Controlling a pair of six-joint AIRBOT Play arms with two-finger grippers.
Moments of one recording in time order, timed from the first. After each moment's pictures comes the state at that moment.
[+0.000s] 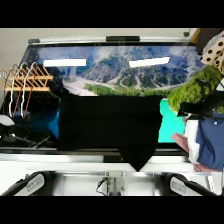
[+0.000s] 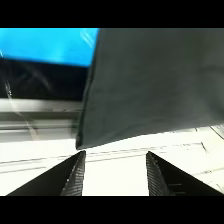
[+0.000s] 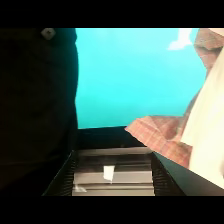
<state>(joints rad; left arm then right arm) 0.37 -1.07 0.56 1.11 -1.38 -1.33 -0.26 -1.27 1.23 -1.42 1.55 1.45</state>
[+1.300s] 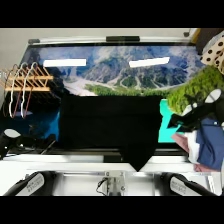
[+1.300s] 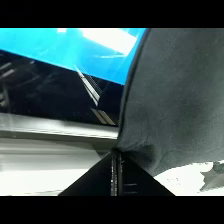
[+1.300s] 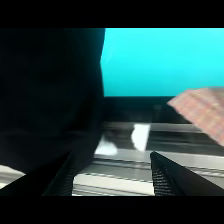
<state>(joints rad) 0.42 -1.05 0.37 1.03 -1.16 -1.32 -0.27 -1.26 0.96 -1.29 1.52 1.41</state>
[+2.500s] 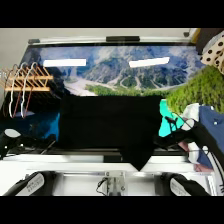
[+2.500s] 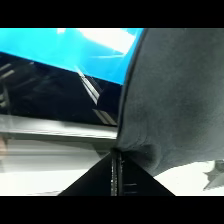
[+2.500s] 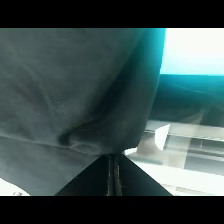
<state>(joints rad) 0.42 -1.05 0.38 1.05 -1.16 -1.30 -0.13 -1.11 0.51 -1.15 1.22 1.39</state>
